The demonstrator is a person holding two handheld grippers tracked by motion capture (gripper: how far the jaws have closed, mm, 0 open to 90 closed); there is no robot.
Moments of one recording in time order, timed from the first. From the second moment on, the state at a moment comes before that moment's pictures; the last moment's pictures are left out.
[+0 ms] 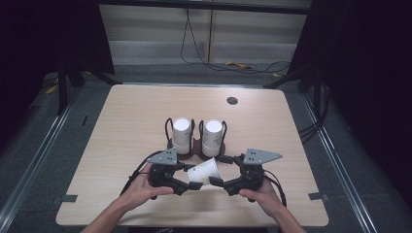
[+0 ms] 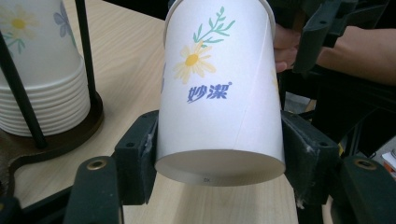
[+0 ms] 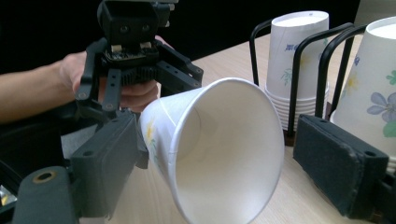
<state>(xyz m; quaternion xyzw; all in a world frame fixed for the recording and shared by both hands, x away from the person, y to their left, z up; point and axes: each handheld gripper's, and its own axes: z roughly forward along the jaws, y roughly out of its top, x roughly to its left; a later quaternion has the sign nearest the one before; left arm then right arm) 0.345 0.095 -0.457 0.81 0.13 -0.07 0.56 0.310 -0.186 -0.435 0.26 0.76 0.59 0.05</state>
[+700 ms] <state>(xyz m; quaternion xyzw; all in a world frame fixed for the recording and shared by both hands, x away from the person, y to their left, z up) 0.345 0.096 -0.456 0.80 0.14 -0.08 0.58 0.313 -0.186 -0.433 0.28 0.73 0.62 0.03</state>
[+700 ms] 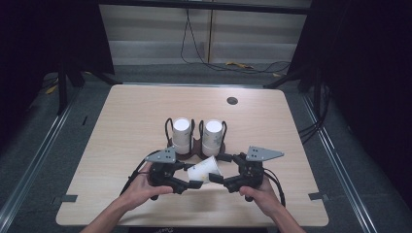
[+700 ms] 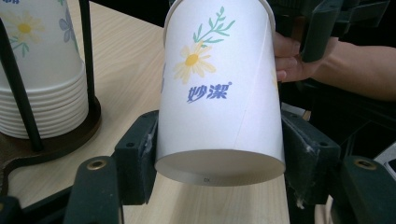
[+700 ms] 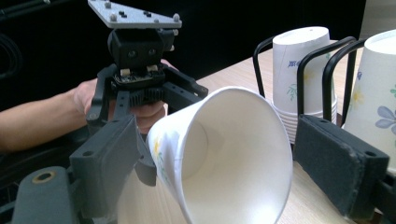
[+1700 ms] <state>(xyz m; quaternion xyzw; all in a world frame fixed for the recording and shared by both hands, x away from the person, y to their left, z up) 0.345 0.099 -0.449 0.79 0.14 -0.07 0.59 0.320 -0.183 -0.433 0.29 0.71 0.64 -0.02</state>
